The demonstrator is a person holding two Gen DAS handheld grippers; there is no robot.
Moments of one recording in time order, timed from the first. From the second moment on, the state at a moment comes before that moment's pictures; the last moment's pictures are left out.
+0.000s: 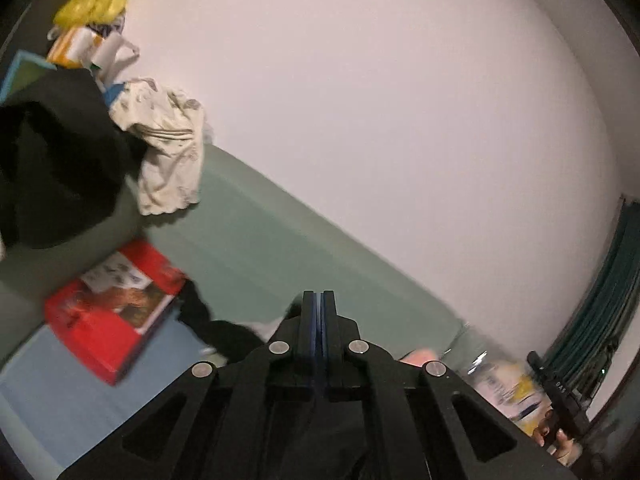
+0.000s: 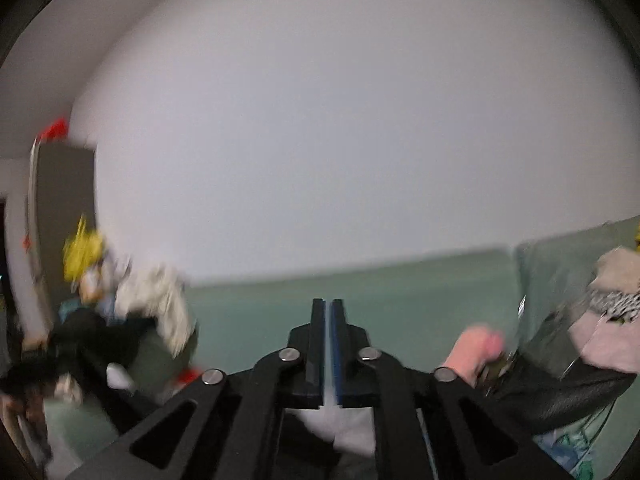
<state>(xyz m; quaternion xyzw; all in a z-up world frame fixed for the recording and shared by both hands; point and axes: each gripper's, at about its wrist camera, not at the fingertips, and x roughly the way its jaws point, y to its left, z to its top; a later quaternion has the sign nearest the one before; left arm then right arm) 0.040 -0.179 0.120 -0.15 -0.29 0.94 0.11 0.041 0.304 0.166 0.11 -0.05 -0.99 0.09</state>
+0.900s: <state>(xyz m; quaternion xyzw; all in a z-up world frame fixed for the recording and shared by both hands) -0.016 -0.176 -0.217 -0.52 -0.28 0.80 -0.08 -0.155 0.170 -0.149 0.52 0.05 -0.84 0.14</state>
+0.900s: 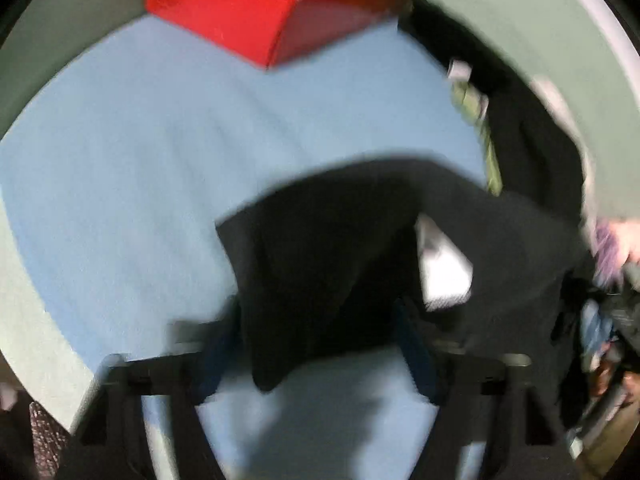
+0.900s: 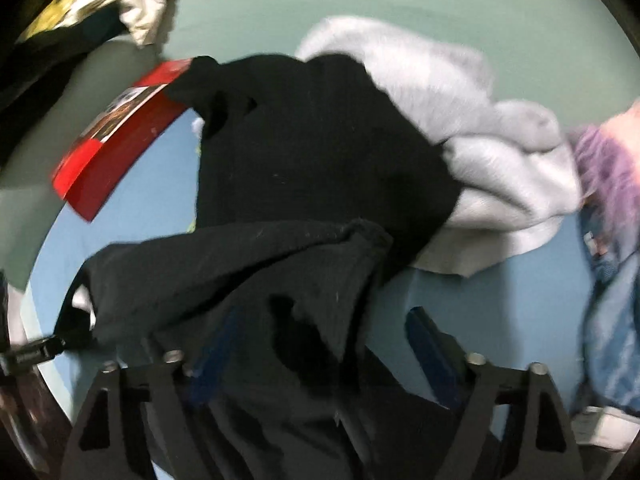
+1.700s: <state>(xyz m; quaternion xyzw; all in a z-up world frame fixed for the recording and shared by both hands) 0.067 -0.170 0.200 -0.08 -0.21 0.97 0.04 -0.003 0.273 0.238 -0.03 -0.06 -0.98 0.18</state>
